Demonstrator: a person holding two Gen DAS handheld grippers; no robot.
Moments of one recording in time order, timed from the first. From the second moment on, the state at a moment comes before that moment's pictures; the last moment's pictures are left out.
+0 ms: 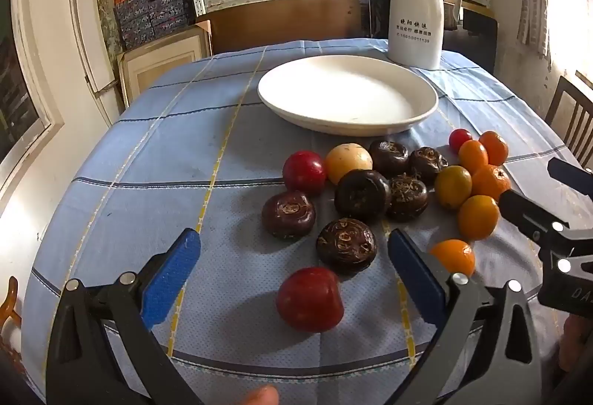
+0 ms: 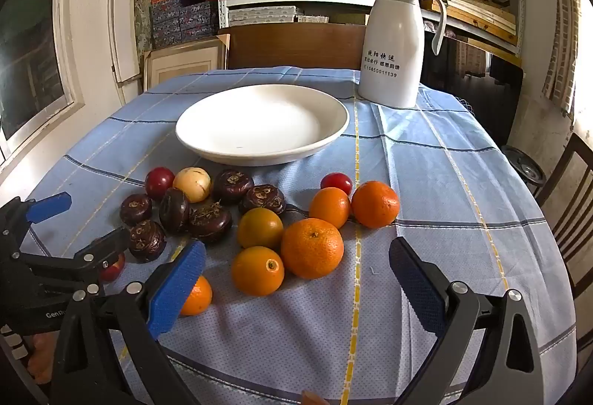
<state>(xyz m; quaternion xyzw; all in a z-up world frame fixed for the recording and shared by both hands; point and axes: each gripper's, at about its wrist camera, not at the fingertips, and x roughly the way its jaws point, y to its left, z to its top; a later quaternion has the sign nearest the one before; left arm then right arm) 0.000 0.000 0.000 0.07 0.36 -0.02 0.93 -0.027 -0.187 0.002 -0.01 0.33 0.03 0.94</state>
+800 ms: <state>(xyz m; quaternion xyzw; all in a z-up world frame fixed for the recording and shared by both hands) 0.000 0.002 0.002 0.06 0.36 -0.02 0.93 -0.027 -0.188 0.001 -0.01 0.33 0.04 0.94</state>
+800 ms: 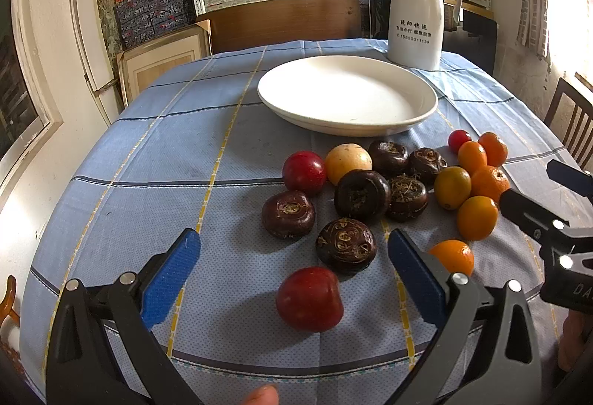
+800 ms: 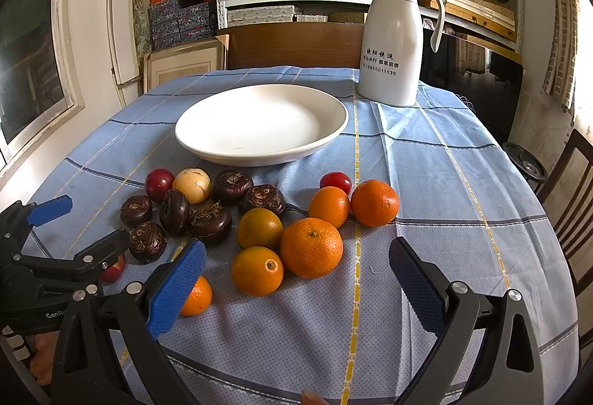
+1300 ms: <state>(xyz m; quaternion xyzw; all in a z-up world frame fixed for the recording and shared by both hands) 0.000 0.002 0.002 0.06 0.36 -0.02 0.93 -0.027 -0.189 0.001 -0.01 0.33 0.04 0.94</state>
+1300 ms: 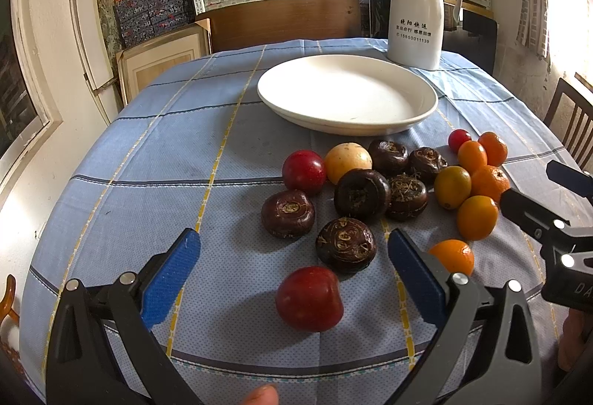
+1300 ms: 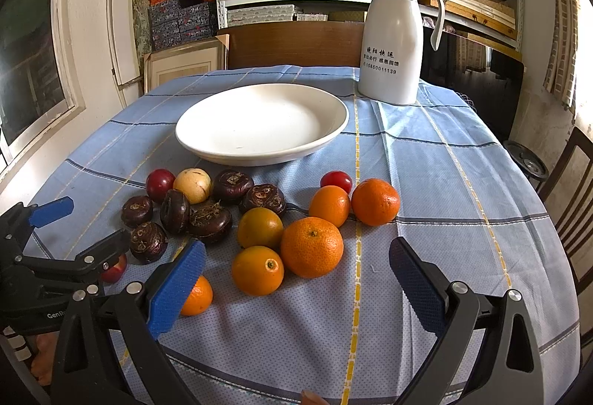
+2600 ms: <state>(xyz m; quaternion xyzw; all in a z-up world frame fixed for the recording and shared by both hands) -0.002 -0.006 -0.006 0.06 0.36 -0.03 0.93 -0.027 -0.191 0.000 0.00 0.34 0.04 0.94</state>
